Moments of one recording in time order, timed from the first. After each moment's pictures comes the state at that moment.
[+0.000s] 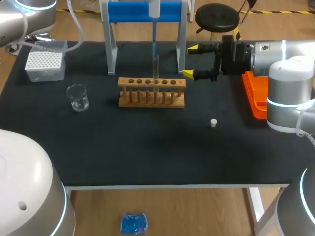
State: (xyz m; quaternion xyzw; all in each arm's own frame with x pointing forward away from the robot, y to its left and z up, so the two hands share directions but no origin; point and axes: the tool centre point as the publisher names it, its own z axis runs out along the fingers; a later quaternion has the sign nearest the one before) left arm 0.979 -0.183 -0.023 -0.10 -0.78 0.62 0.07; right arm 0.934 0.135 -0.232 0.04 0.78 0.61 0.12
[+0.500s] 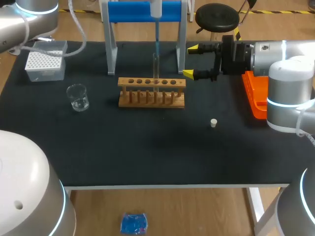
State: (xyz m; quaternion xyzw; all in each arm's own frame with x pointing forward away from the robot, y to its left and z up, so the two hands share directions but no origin) left arm 0.975 -0.187 -0.022 -0.11 -0.76 0.64 0.06; right arm 0.934 0.135 -0.232 0.04 0.78 0.61 0.12
